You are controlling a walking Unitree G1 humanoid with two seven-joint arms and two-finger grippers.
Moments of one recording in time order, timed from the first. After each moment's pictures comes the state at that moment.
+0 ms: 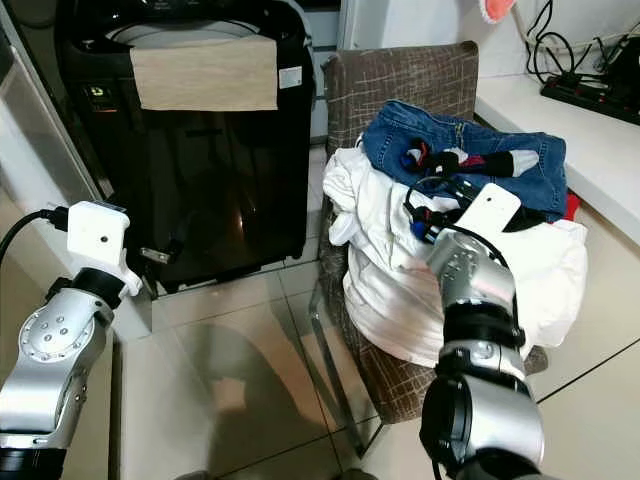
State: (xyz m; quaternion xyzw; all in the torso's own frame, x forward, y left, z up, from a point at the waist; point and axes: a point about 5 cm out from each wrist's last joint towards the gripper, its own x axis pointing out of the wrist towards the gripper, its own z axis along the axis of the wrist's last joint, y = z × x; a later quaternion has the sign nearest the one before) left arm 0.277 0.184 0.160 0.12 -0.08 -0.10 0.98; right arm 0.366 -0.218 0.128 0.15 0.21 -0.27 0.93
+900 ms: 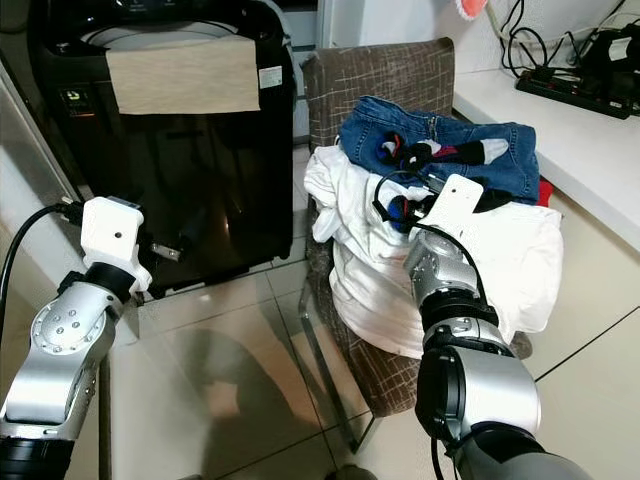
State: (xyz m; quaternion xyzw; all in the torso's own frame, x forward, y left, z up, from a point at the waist) left arm 0.283 0.176 0.160 0.13 -0.08 -0.11 0.98; right arm 0.382 -0.190 0.118 0.11 0.16 -0.18 0.96
